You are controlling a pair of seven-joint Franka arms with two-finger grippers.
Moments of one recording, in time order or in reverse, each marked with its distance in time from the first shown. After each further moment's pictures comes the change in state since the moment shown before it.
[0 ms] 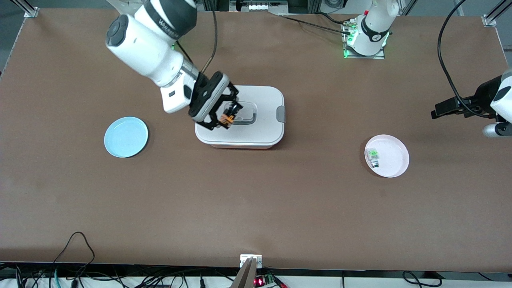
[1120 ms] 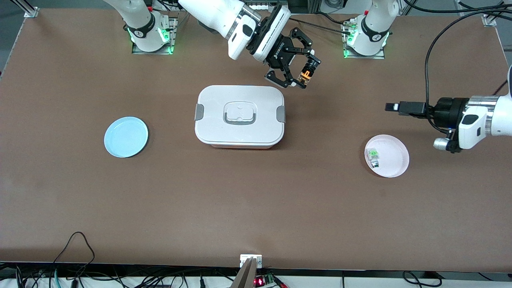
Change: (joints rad) left arm 0.068 0.144 0.000 -0.115 -0.688 -0.182 0.133; right arm 0.287 0.125 0.069 0.033 0.009 0.638 0.180
